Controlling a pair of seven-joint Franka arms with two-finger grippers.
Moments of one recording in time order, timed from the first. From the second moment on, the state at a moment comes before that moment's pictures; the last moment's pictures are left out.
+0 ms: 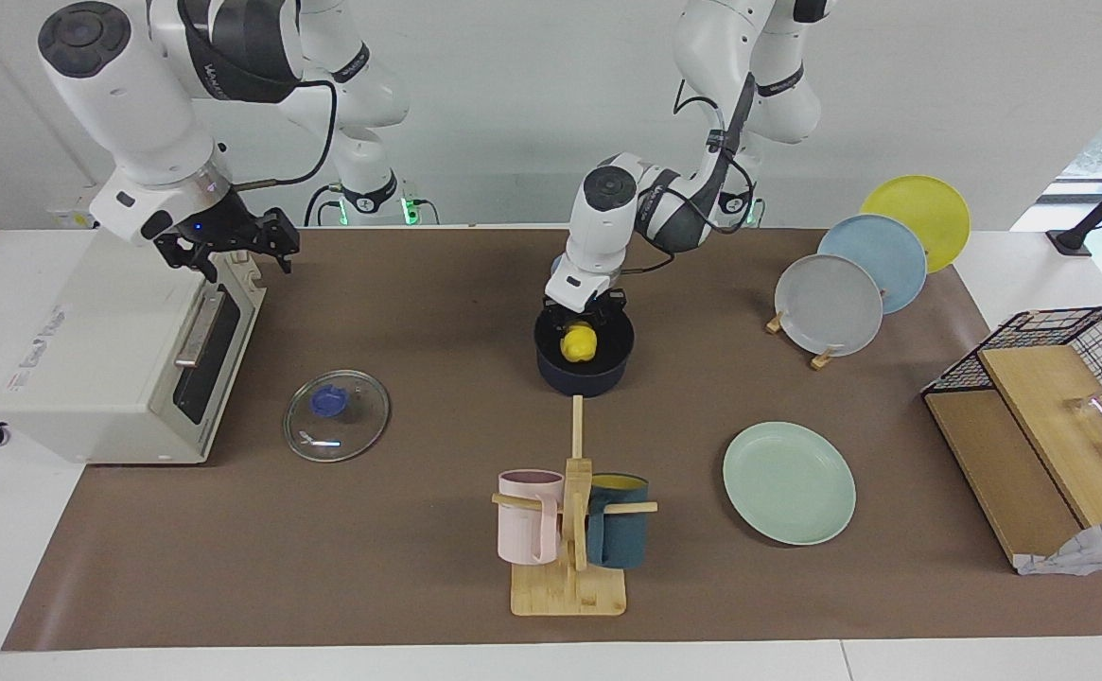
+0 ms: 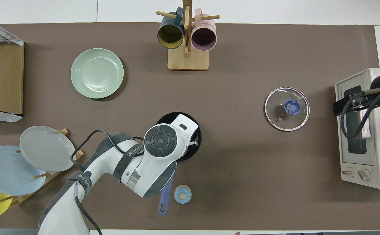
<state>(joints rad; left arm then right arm) -0.75 0.20 -0.01 -2.07 -0.11 2.26 -0.78 -0.02 0.02 0.02 -1.63 -0.04 1.51 -0.14</state>
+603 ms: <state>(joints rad) -0.57 0.20 0.01 -1.72 -0.14 1.82 -0.72 -0.02 0.02 0.01 -1.63 -0.04 1.52 -0.11</state>
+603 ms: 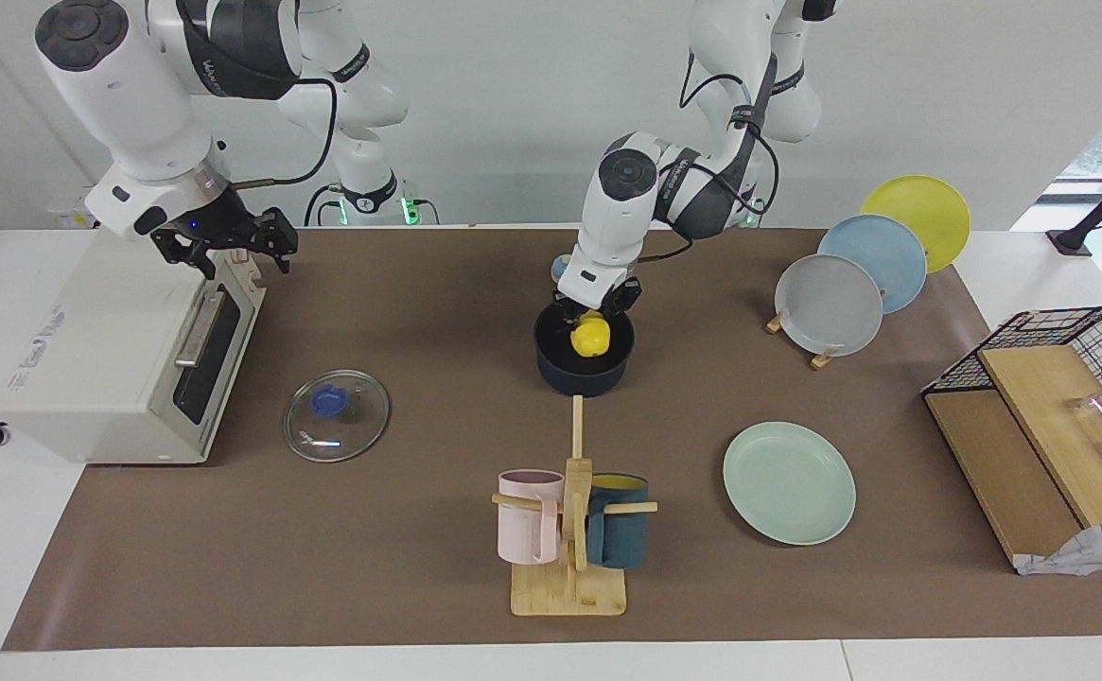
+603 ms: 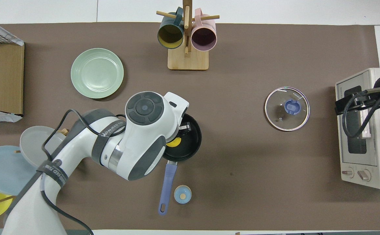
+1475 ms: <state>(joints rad) -0.16 0.58 0.02 -1.42 -0.11 1.94 -0.12 -0.02 0.01 0.01 -1.63 -0.04 1.54 -0.11</state>
